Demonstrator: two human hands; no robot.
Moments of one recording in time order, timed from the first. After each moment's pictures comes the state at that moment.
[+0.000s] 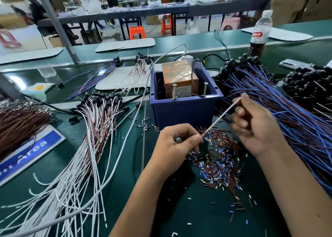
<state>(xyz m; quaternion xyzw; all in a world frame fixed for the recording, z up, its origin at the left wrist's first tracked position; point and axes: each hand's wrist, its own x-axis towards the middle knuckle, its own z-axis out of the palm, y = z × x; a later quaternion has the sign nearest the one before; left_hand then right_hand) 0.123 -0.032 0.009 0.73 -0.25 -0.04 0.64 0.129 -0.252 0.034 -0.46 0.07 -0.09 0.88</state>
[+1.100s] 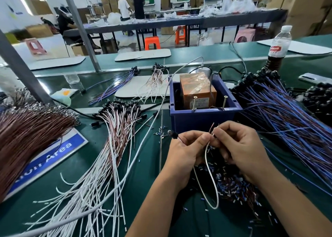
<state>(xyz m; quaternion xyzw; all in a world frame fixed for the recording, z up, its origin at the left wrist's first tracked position) 0.119 -0.033 0.017 0.53 -0.11 -0.14 0.83 0.113 -0.198 0.020 -0.70 -0.07 -0.08 0.71</state>
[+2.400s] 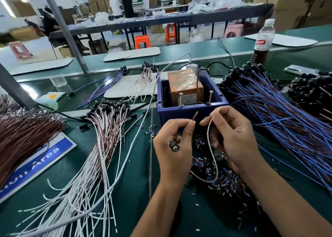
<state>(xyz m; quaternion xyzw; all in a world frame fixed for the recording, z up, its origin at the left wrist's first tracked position) 0.124 -0.048 0.007 0.70 -0.16 0.29 0.63 0.116 -0.193 0.024 -0.62 -0.05 -0.17 0.76</state>
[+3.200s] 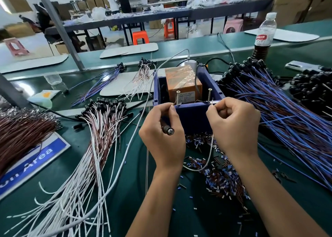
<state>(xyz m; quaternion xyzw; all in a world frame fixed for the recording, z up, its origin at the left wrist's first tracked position) 0.148 -0.051 0.025 0.71 -0.04 0.45 0.54 0.130 -0.185 0.052 -0.81 0.05 -0.39 0.43</state>
